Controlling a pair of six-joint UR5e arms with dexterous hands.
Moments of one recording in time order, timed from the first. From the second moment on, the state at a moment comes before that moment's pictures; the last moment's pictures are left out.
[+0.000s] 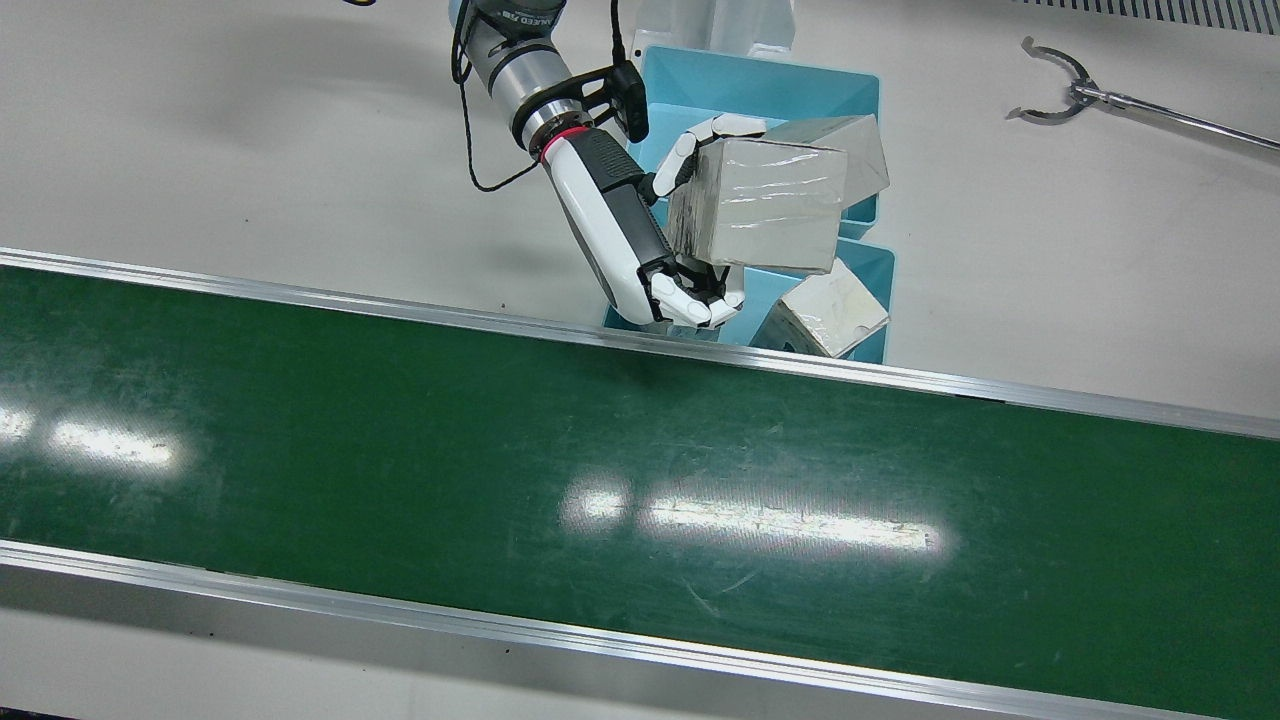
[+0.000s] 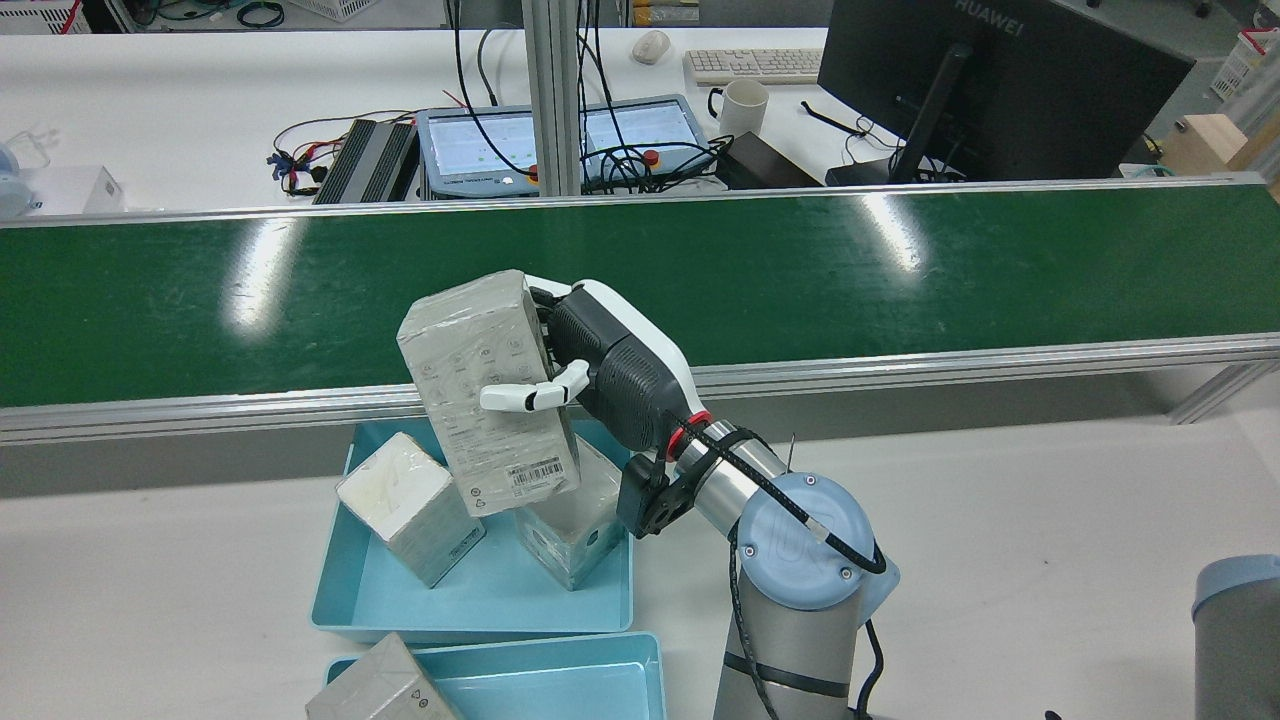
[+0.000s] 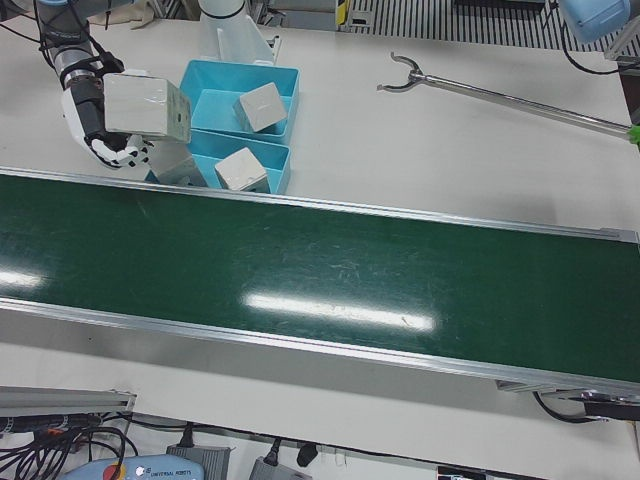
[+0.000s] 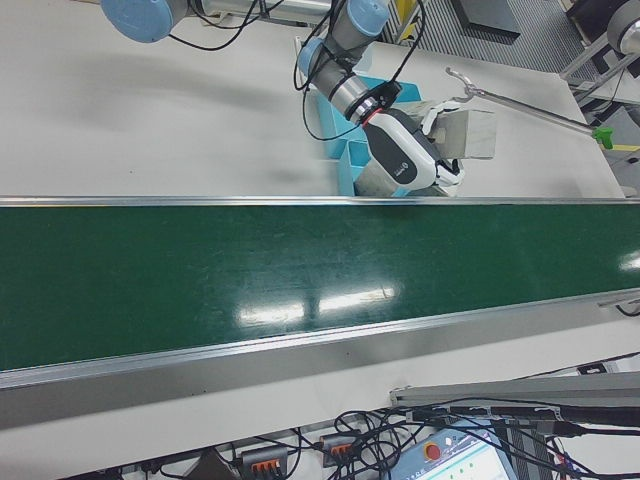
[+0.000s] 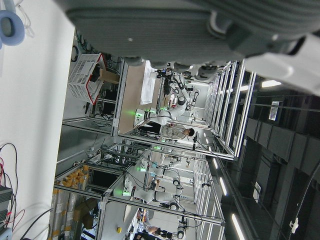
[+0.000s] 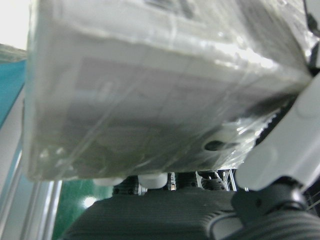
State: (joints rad) left arm -1.80 -1.80 -1.75 0.42 1.92 -0.16; right arm 0.46 -0.84 1.84 -3.64 -1.01 -0.27
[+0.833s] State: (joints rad) left arm -1.80 -1.80 -1.75 0.42 1.92 -0.16; right arm 0.35 -0.97 1.95 -3.64 -1.03 -0.29
